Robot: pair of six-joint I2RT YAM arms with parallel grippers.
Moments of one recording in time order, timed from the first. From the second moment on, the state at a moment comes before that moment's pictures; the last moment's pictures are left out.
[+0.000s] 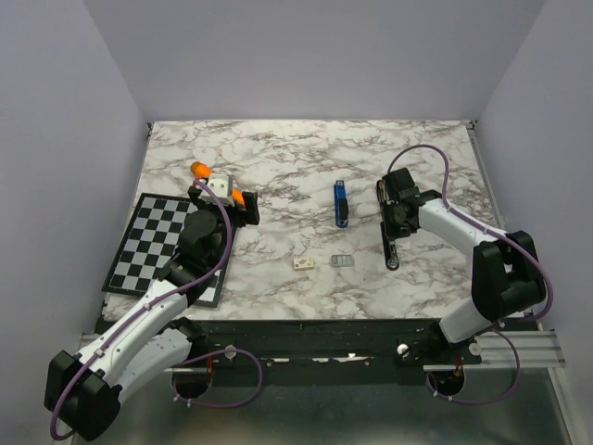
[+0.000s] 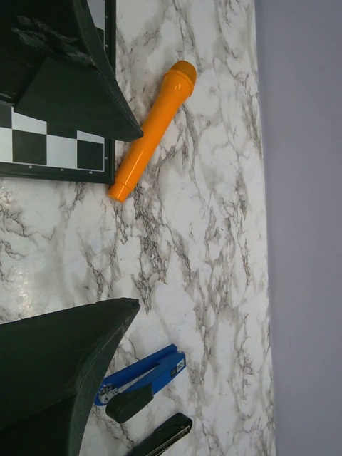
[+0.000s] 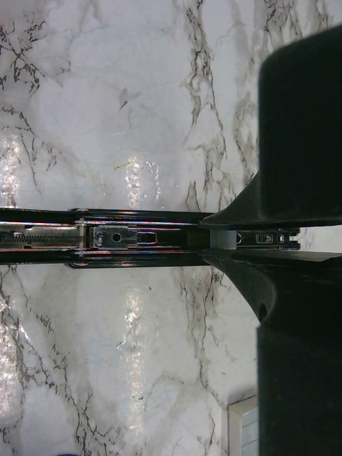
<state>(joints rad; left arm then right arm) -0.55 0.82 0.56 0.25 -0.35 -0.10 0.33 1.56 0.99 -0.60 0.17 0.23</state>
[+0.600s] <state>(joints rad) -0.55 0.82 0.56 0.25 -0.35 -0.10 0.33 1.56 0.99 -0.60 0.16 0.23</state>
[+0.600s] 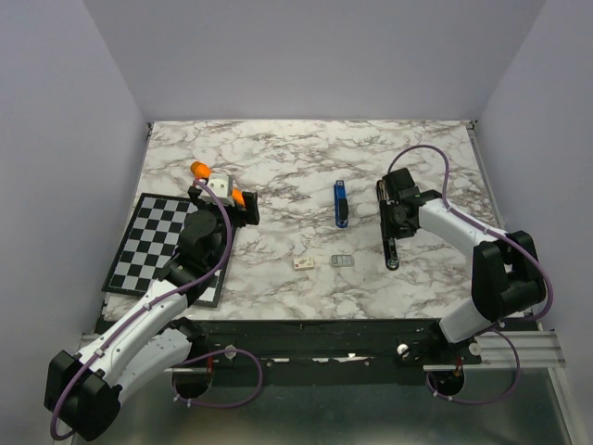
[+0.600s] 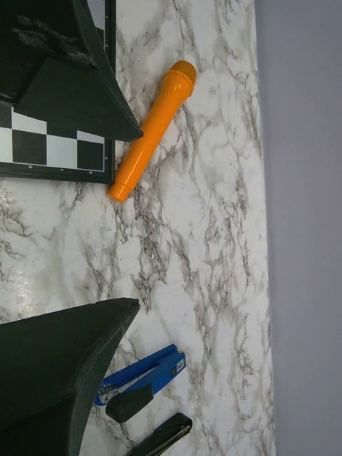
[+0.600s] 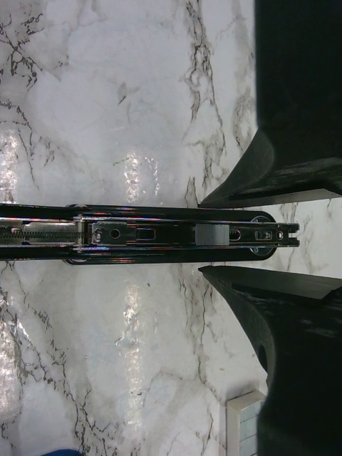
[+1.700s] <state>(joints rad) -0.55 0.82 0.56 0.25 -0.35 -0.10 0.33 1.63 1.04 -0.58 0.07 0.24</state>
